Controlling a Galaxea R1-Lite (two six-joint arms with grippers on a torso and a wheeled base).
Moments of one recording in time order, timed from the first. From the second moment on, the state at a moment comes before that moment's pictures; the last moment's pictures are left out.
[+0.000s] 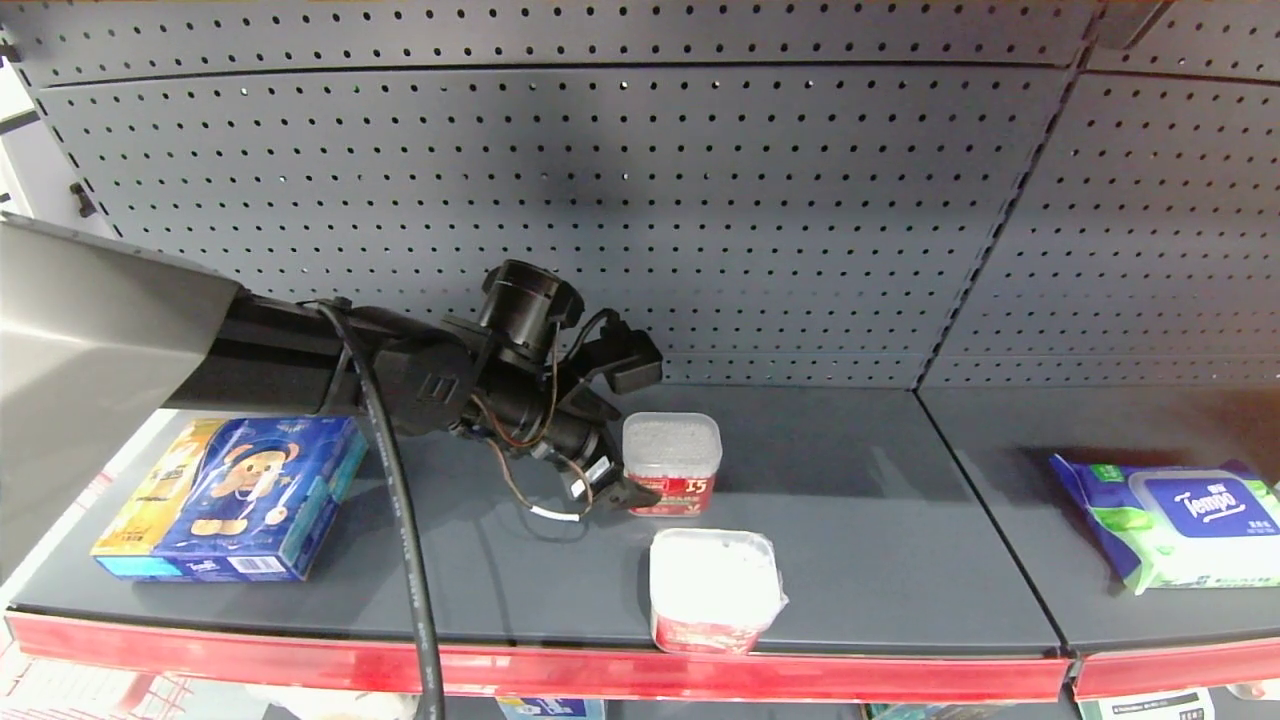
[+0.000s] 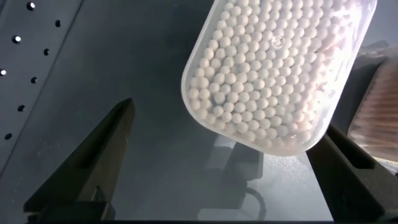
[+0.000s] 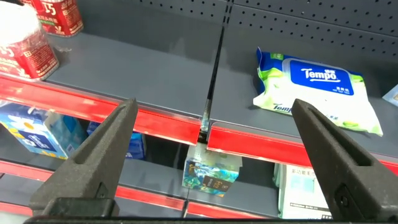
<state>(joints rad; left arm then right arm) -0.54 2.07 -1.41 0.12 -0.32 0.58 -0.04 0.07 -0.16 0.13 0.15 -0.17</state>
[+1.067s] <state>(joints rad) -0.55 2.08 -1.42 0.13 -0.32 0.58 -0.04 0.07 -0.16 0.13 0.15 -0.17</state>
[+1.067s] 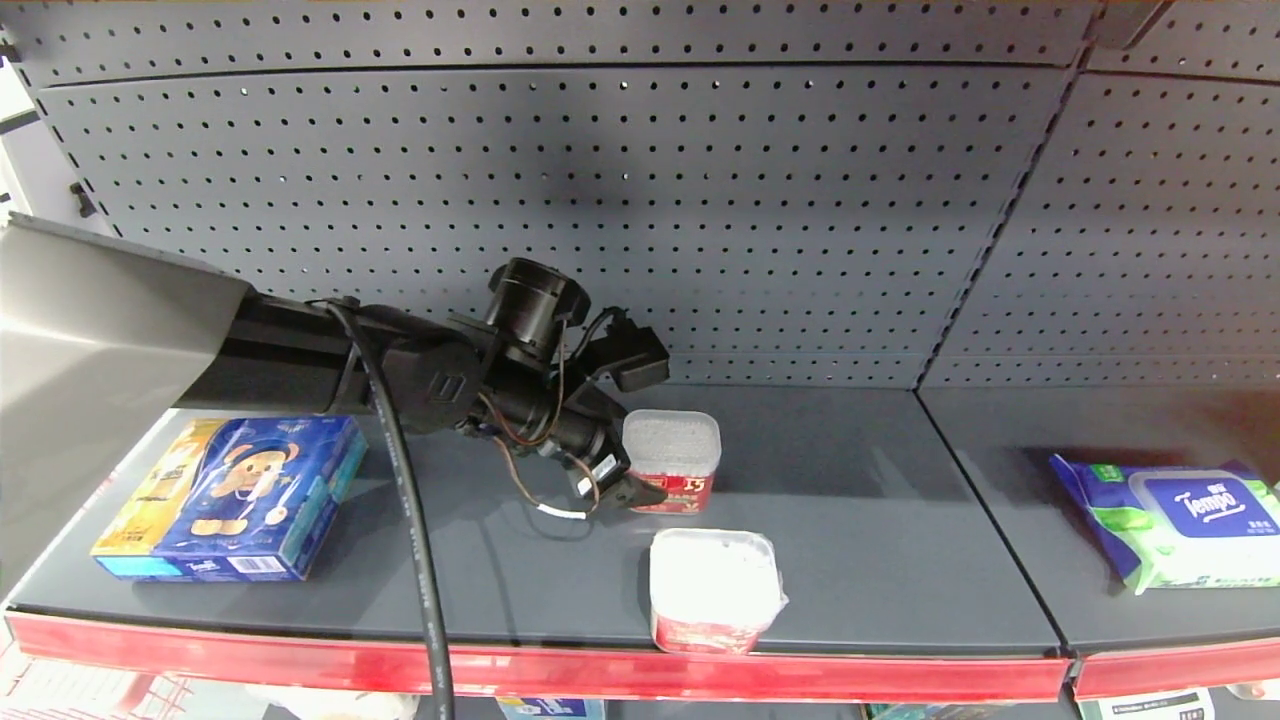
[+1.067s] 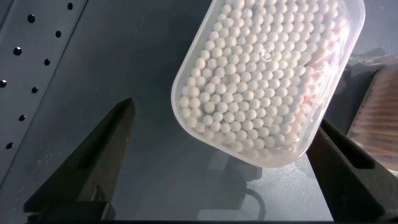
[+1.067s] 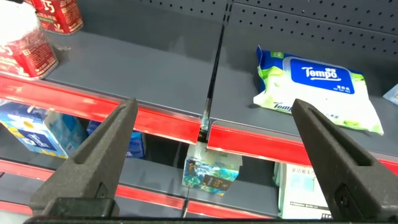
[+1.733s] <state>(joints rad) -0.54 2.03 -1.38 0.13 -0.35 0.55 -0.03 0.21 -0.30 0.12 0.20 -0.17</state>
